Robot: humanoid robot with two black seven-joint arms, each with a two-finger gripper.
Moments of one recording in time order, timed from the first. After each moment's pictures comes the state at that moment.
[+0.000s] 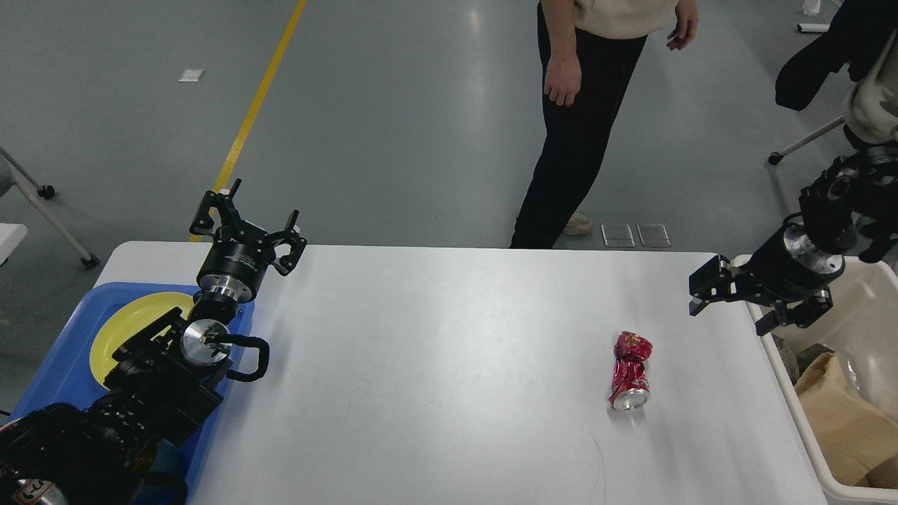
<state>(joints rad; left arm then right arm) -0.77 0.06 -0.81 -0.22 -0.21 -0.58 -0.33 1.36 -0.58 -0.55 0.72 -0.51 0.96 -0.19</state>
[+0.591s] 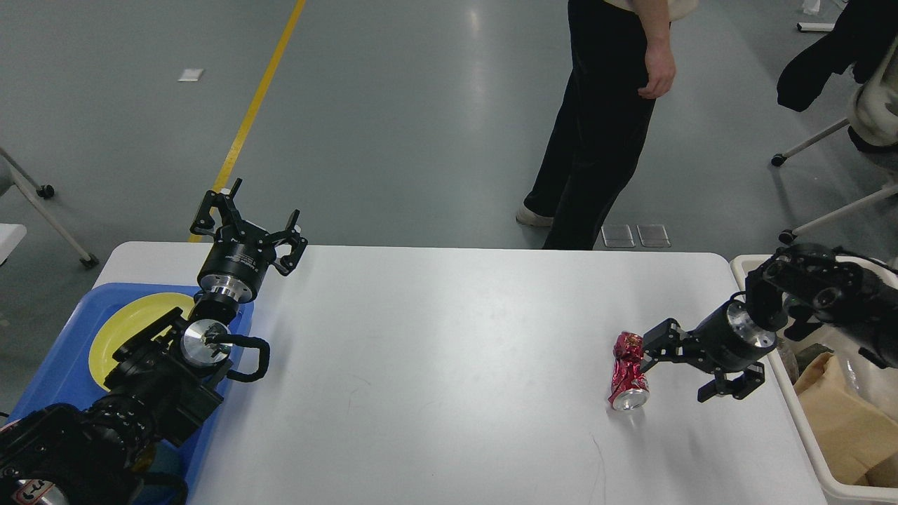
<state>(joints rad) -0.77 0.06 -0.81 -0.22 -0.21 -0.58 -0.33 1.01 -0.33 -0.32 0.42 -0.51 0.96 -0.19</state>
